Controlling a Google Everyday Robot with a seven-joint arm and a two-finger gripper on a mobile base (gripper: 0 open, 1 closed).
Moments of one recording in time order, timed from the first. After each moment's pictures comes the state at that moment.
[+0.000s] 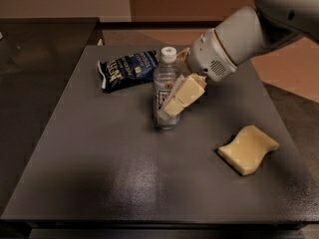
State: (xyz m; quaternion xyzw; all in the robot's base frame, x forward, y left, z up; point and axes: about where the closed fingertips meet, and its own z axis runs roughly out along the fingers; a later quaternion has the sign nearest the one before) arm 0.501 -0.017 0.924 -0.63 0.67 0.26 0.30
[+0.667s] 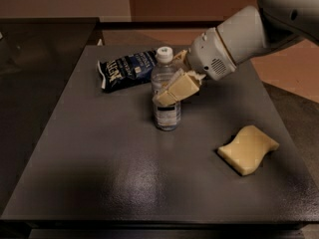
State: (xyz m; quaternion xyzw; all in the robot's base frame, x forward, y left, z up) arm 0.499 -0.012 0.932 -0.62 0.66 0.30 0.31
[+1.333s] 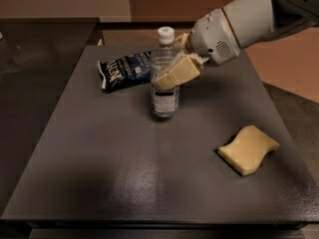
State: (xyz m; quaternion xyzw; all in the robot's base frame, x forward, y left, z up) arm 0.506 -0.009 0.969 -0.62 0.63 0.31 0.34
